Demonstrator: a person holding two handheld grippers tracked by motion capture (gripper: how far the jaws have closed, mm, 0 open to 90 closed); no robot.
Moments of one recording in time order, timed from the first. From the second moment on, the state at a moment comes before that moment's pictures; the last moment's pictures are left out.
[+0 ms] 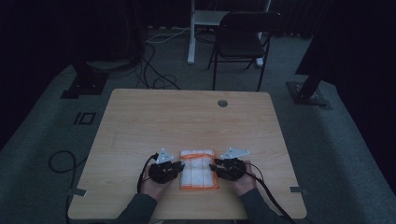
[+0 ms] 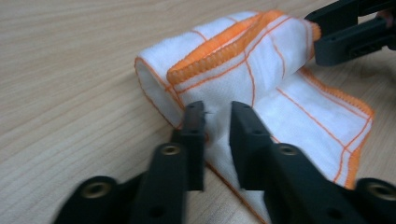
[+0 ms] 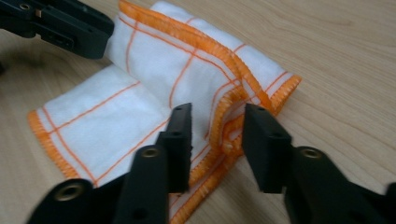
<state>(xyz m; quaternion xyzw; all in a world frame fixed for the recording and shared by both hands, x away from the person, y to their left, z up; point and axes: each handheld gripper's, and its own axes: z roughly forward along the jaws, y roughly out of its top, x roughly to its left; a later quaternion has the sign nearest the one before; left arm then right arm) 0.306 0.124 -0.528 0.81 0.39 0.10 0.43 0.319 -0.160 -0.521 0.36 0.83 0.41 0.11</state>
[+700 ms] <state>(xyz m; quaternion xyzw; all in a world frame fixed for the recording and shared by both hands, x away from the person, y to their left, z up) 0.320 0.128 -0.517 0.79 0.40 0.09 0.46 0.339 -0.166 -0.511 0.38 0.80 0.46 0.09</state>
